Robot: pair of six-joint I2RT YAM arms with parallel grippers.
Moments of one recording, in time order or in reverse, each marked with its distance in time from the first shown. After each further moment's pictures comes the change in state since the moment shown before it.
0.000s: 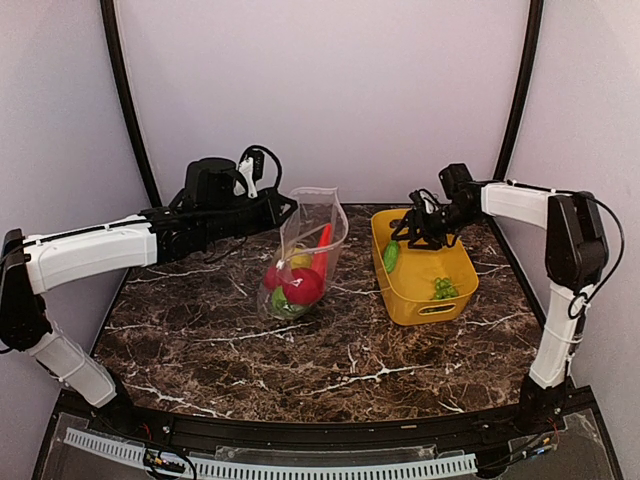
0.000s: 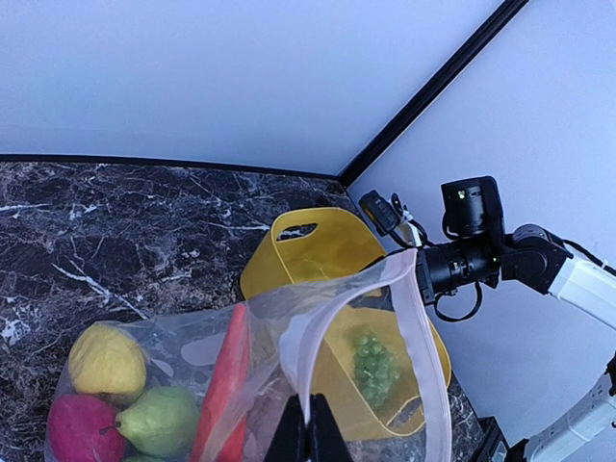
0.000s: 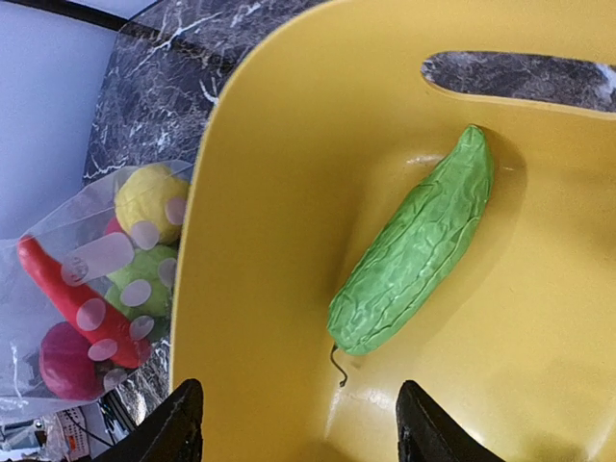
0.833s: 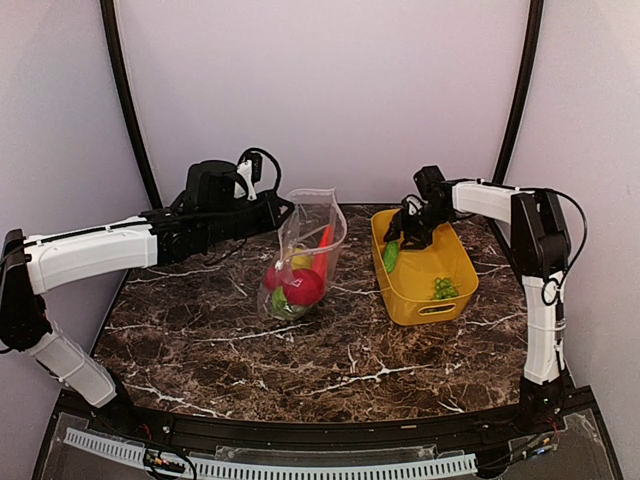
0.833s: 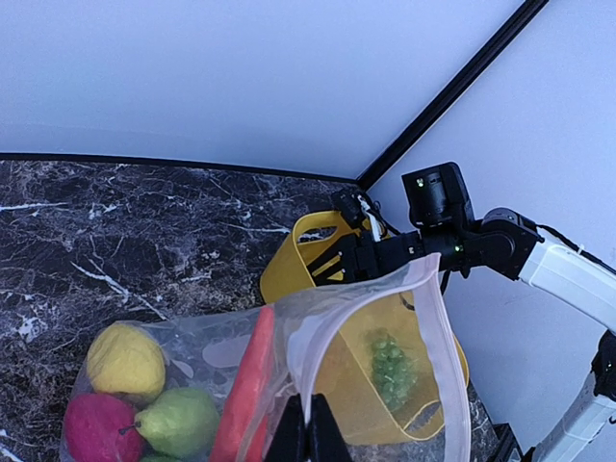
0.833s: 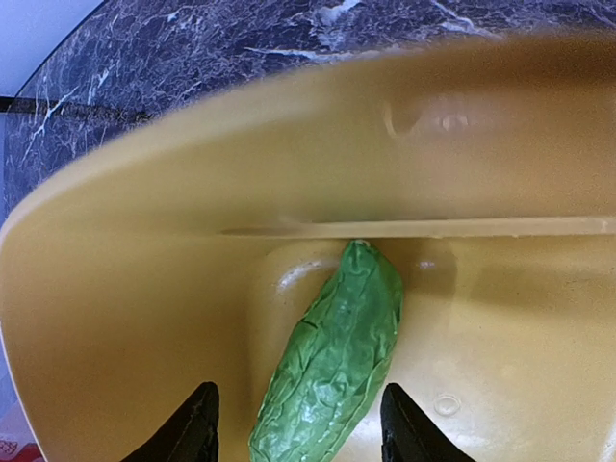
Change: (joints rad) left arm 0.000 0.000 -0.011 -0.007 -0.050 0.006; right arm 0.054 0.286 0.281 -0.065 0.256 0.212
